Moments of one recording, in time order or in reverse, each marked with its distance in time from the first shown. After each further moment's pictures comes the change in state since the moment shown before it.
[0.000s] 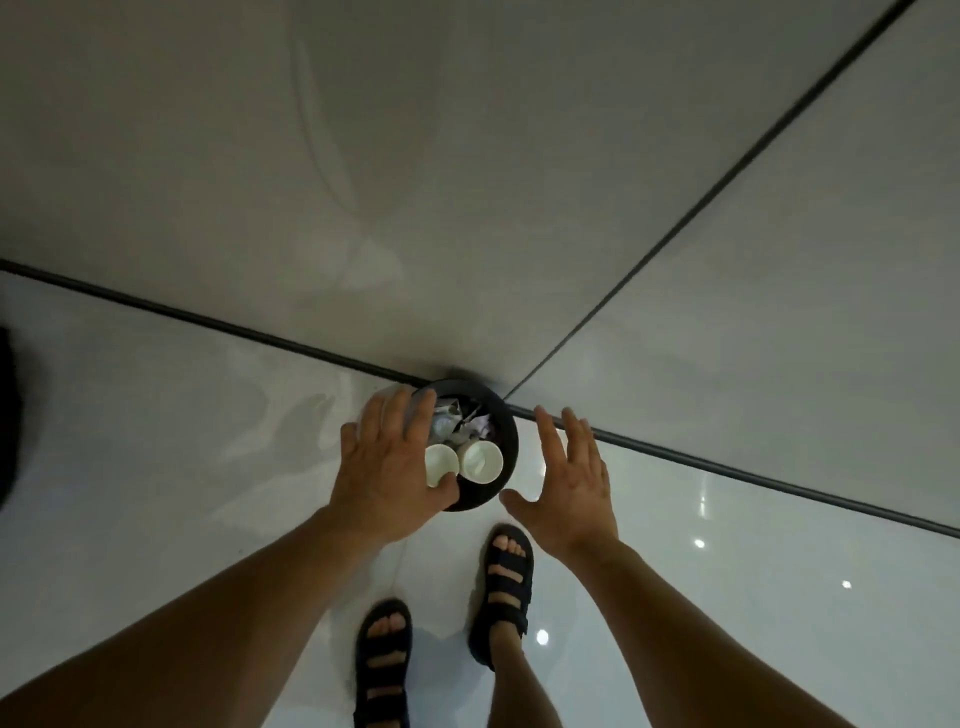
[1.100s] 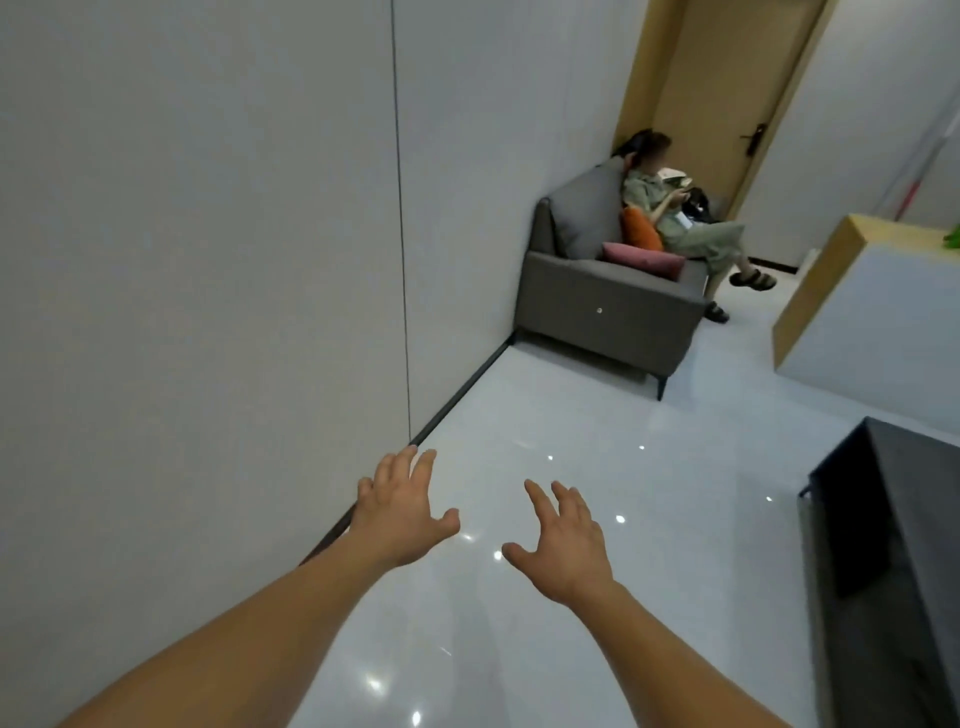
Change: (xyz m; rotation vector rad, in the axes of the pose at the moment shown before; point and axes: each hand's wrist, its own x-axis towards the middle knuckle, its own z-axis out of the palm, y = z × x) left_hand -0.460 0.651 -0.062 0.271 -0.038 1.193; right_hand -0.720 0.310 -0.233 0.297 0.700 1.015
